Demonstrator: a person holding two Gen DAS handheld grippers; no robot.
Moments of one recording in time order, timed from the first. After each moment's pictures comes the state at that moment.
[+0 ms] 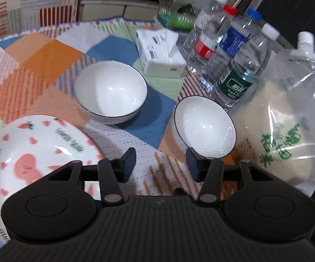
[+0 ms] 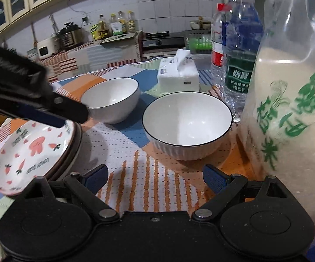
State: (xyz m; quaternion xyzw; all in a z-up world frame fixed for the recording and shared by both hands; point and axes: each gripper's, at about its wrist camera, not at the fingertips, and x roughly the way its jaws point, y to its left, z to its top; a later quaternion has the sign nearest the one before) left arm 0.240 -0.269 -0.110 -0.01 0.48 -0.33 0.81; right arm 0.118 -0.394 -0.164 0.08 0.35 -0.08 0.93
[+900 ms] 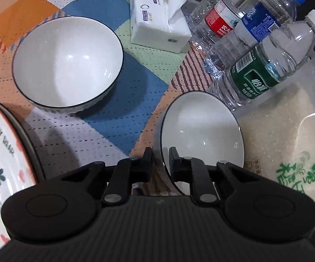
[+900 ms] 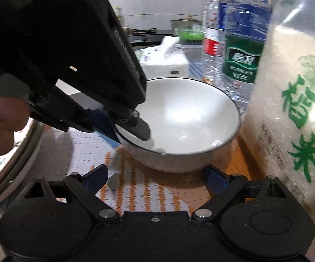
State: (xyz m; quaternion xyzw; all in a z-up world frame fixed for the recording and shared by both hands) left arm 0.275 -0.334 -0.166 -0.06 0.56 -0.31 0.77; right arm 0.153 -0.406 -0.203 0.05 0.35 -0.11 0.93
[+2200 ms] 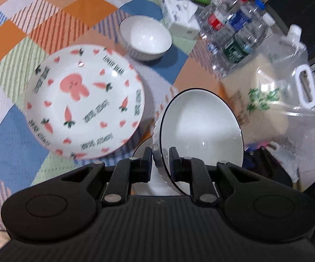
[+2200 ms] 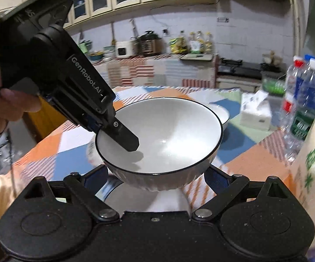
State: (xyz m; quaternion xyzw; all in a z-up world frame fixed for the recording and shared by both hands) left arm 0.181 -0.161 -0.079 -0.04 0.58 -0.30 0.76; right arm 0.048 -0.326 -0.108 0.02 0.31 0.14 0.94
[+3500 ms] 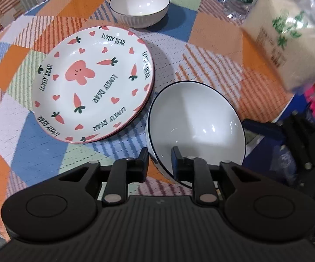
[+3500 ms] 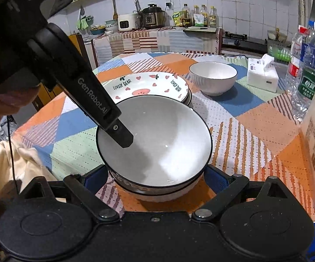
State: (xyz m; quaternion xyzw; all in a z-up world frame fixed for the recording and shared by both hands) left arm 0.137 -0.199 -0.120 0.16 0.56 -0.26 0.77; right arm 0.025 -0.312 -0.145 -0.01 0.37 0.13 0.92
